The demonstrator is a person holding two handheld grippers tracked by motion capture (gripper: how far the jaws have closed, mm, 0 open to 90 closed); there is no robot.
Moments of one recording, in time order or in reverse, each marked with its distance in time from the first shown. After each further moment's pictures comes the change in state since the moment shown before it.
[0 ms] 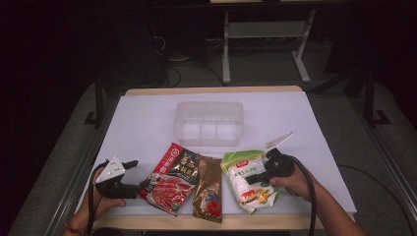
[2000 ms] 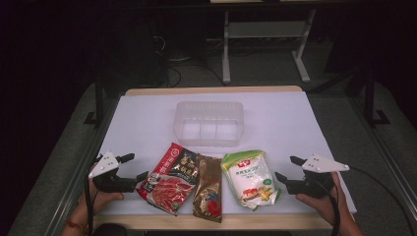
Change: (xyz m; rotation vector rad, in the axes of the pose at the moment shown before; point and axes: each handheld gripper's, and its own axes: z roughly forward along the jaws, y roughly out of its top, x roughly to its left) left arm 0.016 0.003 -0.002 -0.101 0.005 -0.036; right arm 0.045 -0.068 -0.060 -0.353 -0.644 -0.130
